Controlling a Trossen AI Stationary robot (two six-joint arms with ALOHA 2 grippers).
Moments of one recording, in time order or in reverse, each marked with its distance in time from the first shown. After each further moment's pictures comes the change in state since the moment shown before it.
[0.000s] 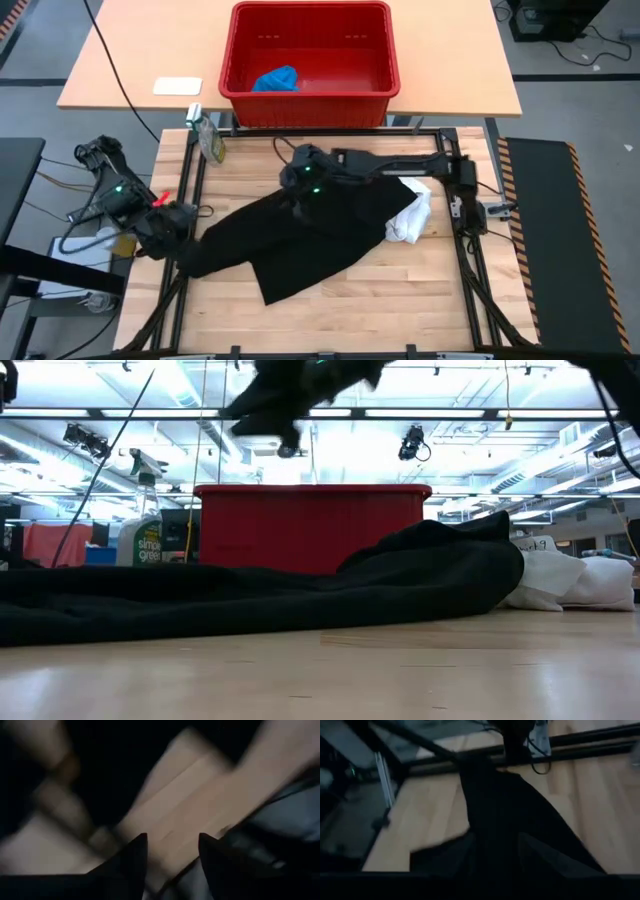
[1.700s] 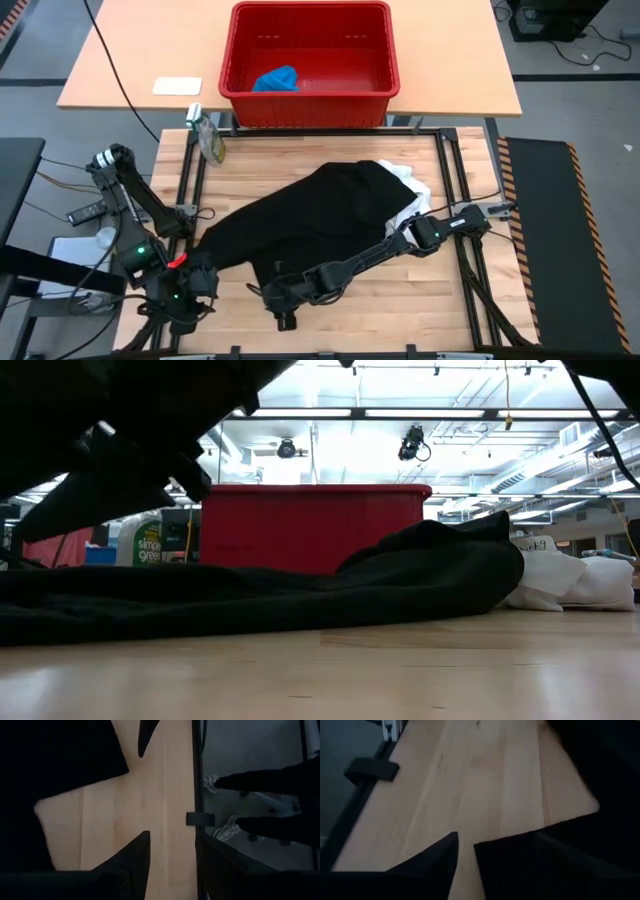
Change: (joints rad) left arm -0.225 0.341 -0.022 0.531 -0.185 0.711; right arm 0.500 0.501 0.293 0.101 0.570 0.118
